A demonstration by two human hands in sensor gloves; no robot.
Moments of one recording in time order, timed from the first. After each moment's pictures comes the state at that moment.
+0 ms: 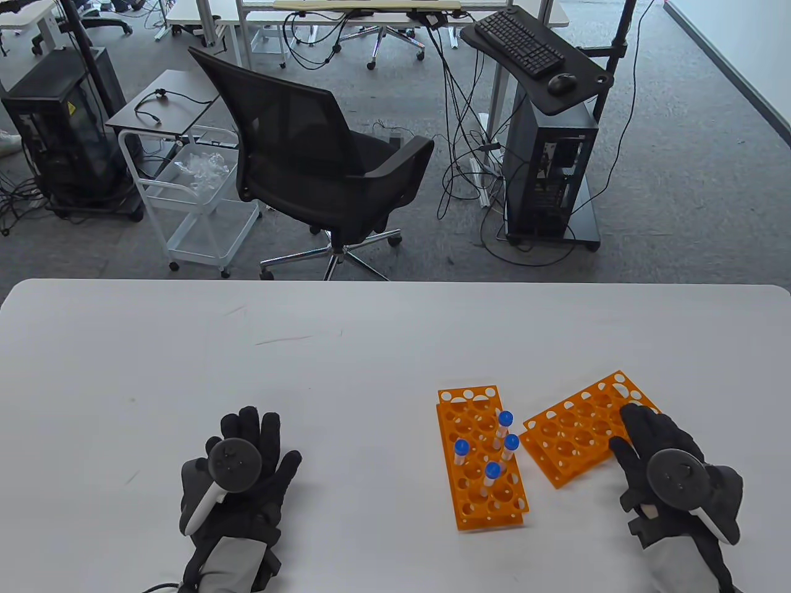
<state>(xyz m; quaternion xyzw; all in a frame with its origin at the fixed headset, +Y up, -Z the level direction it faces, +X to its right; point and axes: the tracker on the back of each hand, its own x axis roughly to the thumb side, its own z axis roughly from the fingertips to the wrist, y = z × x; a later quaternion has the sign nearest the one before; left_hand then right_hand) -0.244 -0.758 -0.336 -0.10 0.02 0.28 0.95 0.340 -0.689 -0.337 0.03 -0.20 0.97 0.12</state>
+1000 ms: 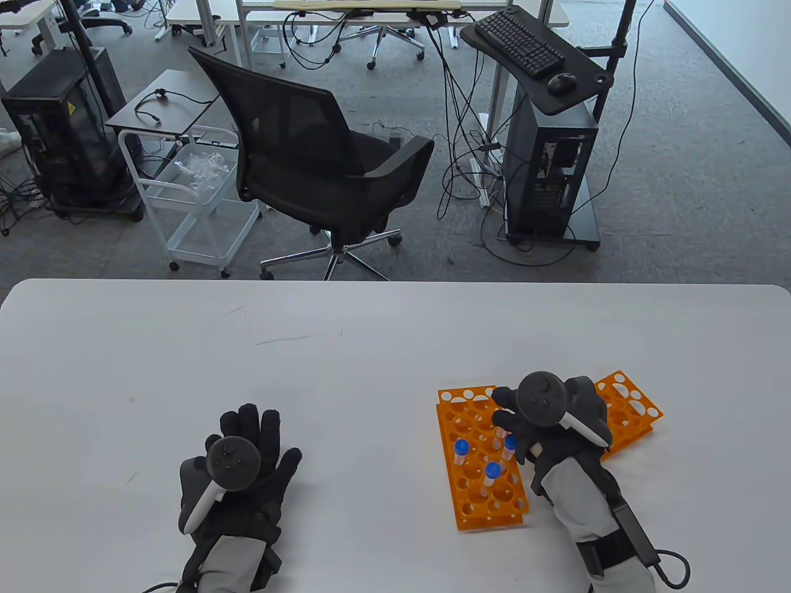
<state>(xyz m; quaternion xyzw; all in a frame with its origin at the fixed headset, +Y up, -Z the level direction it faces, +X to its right) -0.245 -0.756 -0.338 -0.10 0.01 0.28 0.95 0.196 -0.680 -0.422 0.13 0.01 0.98 0.13</state>
